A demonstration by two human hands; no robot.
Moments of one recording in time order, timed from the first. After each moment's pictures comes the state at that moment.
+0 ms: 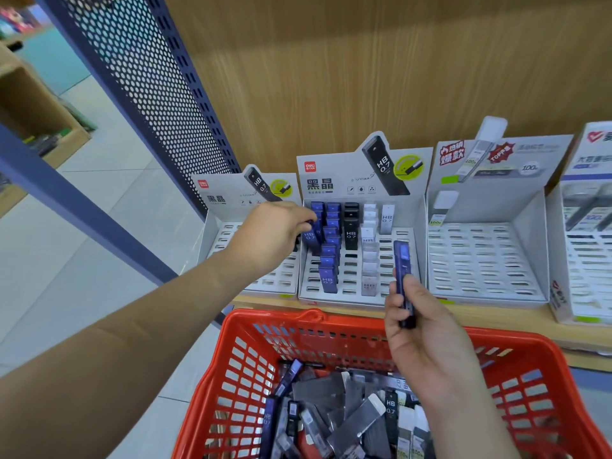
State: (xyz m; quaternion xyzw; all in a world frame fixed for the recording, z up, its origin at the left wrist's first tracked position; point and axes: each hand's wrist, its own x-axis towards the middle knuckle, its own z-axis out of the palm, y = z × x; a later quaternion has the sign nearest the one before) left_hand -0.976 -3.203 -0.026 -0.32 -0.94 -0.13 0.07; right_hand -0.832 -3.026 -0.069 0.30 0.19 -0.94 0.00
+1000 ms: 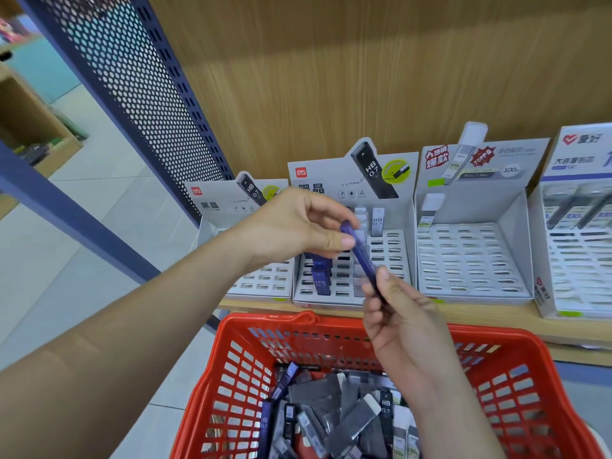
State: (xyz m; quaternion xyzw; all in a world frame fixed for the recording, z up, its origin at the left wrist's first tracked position) left_hand -0.943 -3.164 0.033 -0.18 -0.79 -0.52 -0.27; right_hand -0.828 -3.039 -0.047 0.25 0.30 -0.92 0.01
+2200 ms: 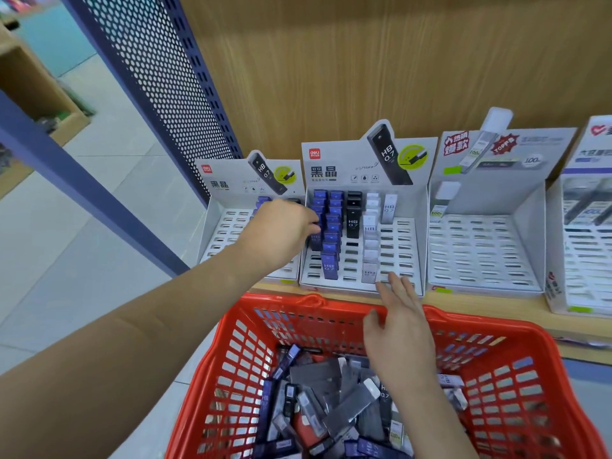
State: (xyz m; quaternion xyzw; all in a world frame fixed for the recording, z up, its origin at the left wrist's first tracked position) left_hand -0.966 -3.197 -0.033 -0.30 -0.95 -0.02 0.04; right_hand -0.819 -3.046 -0.113 0.13 0.92 -0.36 -0.03
